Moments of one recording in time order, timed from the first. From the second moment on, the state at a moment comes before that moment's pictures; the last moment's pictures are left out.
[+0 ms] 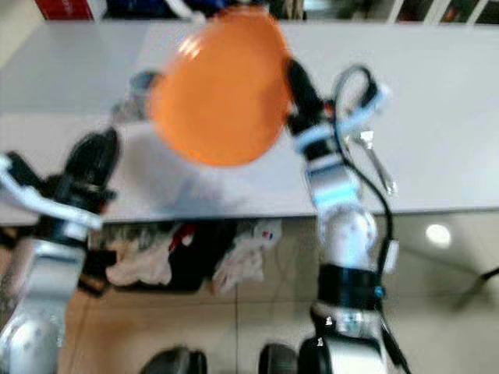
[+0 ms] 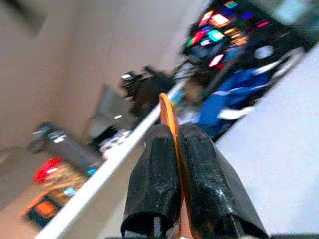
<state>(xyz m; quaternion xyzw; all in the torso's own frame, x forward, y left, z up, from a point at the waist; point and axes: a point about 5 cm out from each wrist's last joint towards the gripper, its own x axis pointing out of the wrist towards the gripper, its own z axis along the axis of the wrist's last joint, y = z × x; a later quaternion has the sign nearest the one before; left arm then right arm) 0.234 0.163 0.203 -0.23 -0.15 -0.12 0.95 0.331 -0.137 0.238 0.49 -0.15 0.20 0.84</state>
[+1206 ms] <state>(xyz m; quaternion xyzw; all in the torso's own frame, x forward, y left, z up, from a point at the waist) 0.189 0.160 0.208 -0.22 -0.10 -0.10 0.97 0.382 -0.159 0.202 0.40 -0.08 0.00 0.91</state>
